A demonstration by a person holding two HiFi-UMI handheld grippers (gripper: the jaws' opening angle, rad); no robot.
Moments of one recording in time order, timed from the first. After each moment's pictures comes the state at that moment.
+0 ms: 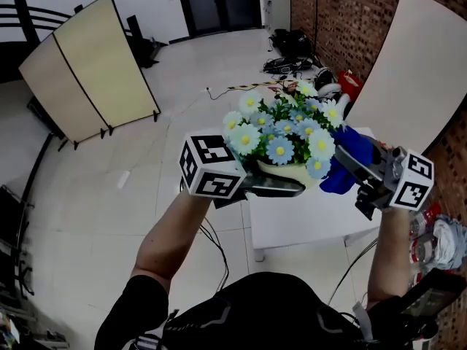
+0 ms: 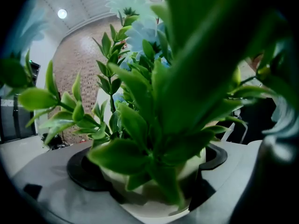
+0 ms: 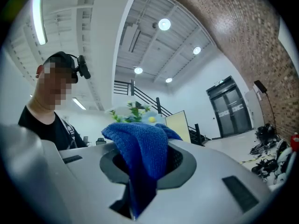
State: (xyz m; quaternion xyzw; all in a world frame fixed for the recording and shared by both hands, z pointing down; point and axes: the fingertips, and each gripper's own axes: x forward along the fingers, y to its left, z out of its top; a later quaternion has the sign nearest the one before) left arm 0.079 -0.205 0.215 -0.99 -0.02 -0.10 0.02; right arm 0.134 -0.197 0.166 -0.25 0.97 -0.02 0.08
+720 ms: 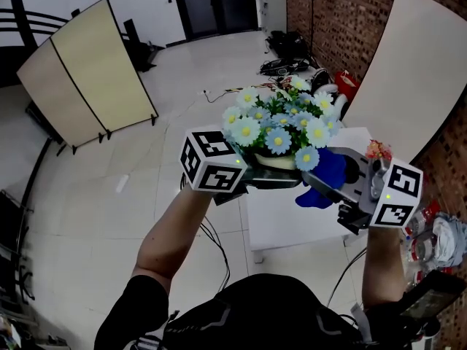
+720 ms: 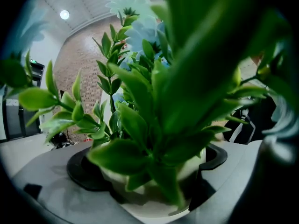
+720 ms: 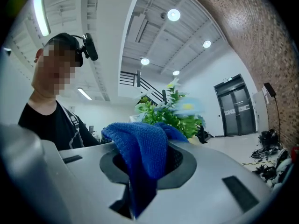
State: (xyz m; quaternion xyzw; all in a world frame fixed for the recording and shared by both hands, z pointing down) left arm 0.095 -0.225 0.218 -0.99 0.00 -0.11 0.01; right arm 0.083 -0.167 0.172 -0.22 0.97 0.00 0.02
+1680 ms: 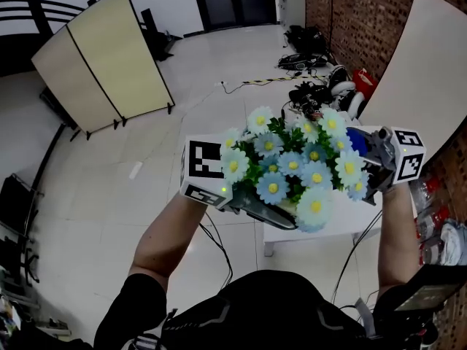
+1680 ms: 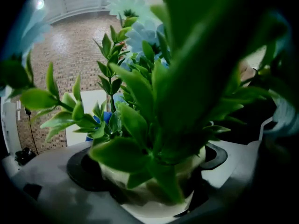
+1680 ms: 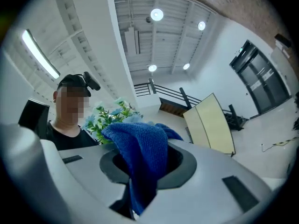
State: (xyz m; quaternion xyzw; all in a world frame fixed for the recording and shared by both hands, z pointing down) left arm 0.050 -0.130 0.199 -0.97 -0.19 -0.09 0.08; right arm 0.081 -0.200 0.163 -0.03 0.99 -0.10 0.09
